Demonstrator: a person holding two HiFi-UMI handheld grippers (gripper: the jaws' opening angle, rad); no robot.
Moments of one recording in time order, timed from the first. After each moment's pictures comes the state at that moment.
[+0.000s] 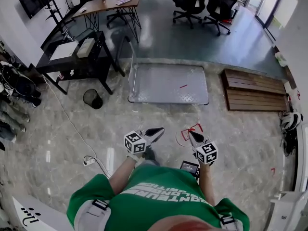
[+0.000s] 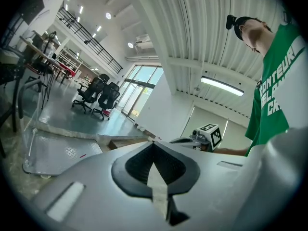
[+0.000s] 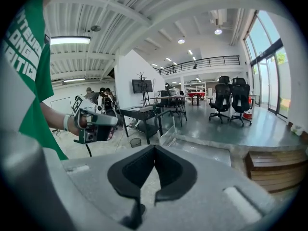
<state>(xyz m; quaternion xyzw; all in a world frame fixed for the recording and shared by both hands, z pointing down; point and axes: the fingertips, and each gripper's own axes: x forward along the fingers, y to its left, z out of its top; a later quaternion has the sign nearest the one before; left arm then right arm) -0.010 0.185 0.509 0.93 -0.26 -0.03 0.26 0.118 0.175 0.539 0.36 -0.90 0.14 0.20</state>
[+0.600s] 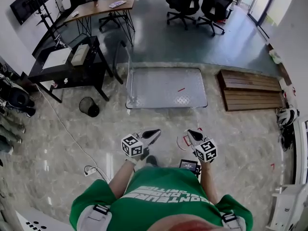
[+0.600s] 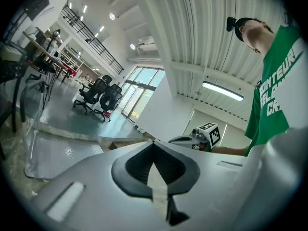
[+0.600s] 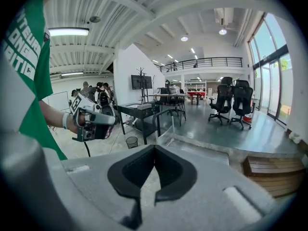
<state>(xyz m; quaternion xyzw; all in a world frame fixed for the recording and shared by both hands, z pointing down) -0.074 0.135 0.520 0.93 -0.25 -0.04 0.26 0.064 0.121 0.541 0.37 -0.89 0.12 0.23</state>
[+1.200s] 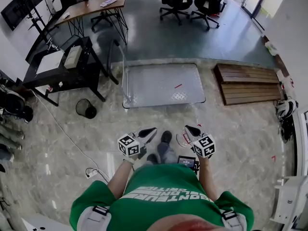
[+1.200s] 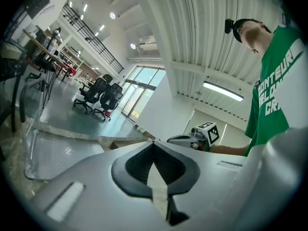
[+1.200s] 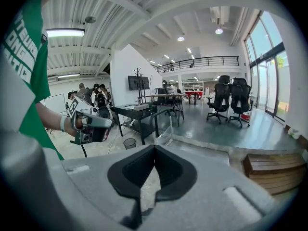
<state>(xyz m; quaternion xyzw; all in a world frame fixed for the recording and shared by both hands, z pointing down) -0.088 0.117 0.534 0.93 -0.25 -0.04 0.26 0.056 0.097 0.552 0.39 -0.89 0.13 0.22</state>
